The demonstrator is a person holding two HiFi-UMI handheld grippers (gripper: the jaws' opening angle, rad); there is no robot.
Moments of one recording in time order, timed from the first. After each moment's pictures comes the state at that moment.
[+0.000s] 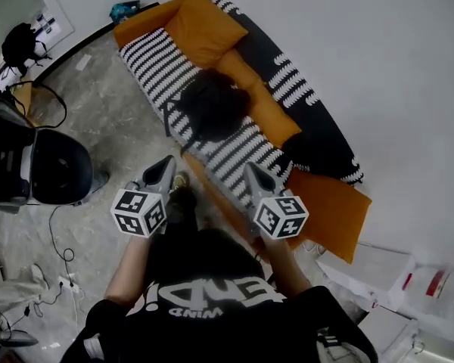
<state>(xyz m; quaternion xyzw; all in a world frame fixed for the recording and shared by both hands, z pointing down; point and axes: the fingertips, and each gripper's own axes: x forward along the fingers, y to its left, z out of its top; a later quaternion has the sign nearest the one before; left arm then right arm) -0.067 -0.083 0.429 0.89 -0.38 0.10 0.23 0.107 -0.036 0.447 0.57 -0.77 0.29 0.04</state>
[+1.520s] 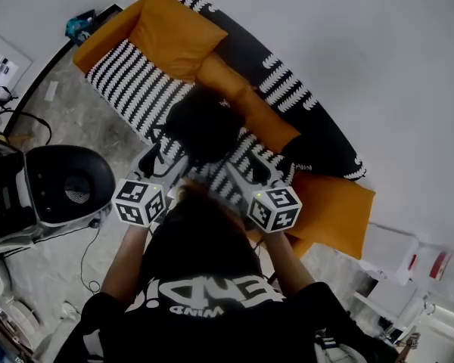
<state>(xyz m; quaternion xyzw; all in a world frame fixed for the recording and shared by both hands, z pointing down) -0.013 -0.346 0.471 0.92 -0.27 0.15 0.25 0.117 -0.268 0.469 0.61 -0.72 0.33 0.06</state>
